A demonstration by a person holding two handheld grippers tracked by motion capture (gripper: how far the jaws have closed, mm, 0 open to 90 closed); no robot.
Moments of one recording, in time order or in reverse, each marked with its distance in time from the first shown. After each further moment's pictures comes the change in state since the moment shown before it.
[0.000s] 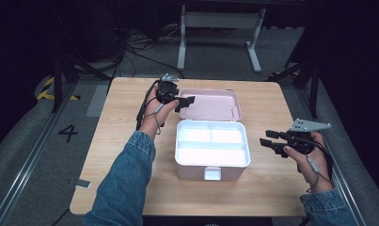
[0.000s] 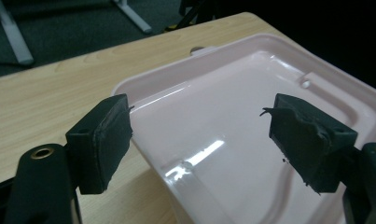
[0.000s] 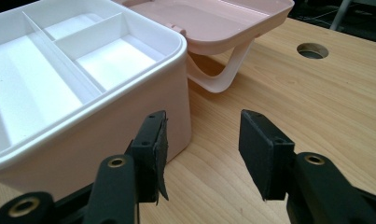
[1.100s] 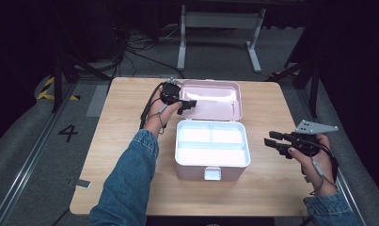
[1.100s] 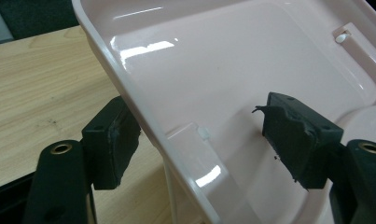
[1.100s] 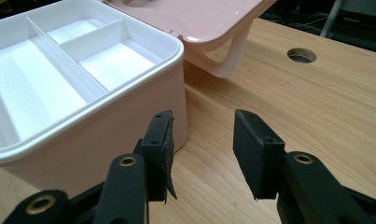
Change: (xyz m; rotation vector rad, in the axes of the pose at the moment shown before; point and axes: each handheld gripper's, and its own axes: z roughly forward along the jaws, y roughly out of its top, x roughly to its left) left arm 0.014 -0.013 0.035 0.101 -0.032 -0.044; right arm 0.002 -0.003 -0.014 -0.023 -0.023 -0.002
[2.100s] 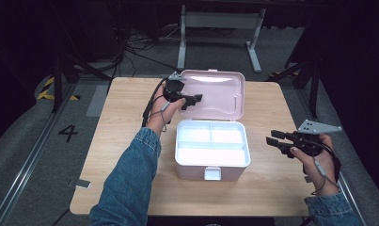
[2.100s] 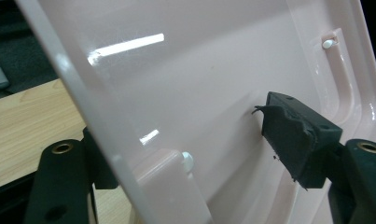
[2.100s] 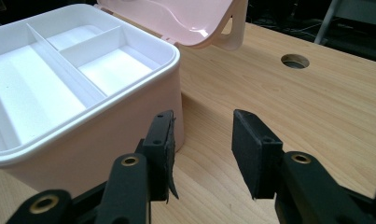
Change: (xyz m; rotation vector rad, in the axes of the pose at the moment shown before) left arm -0.017 0.016 -0.009 -0.109 -0.033 0.082; right arm -0.001 0.002 -0.006 -0.020 -0.015 -0.006
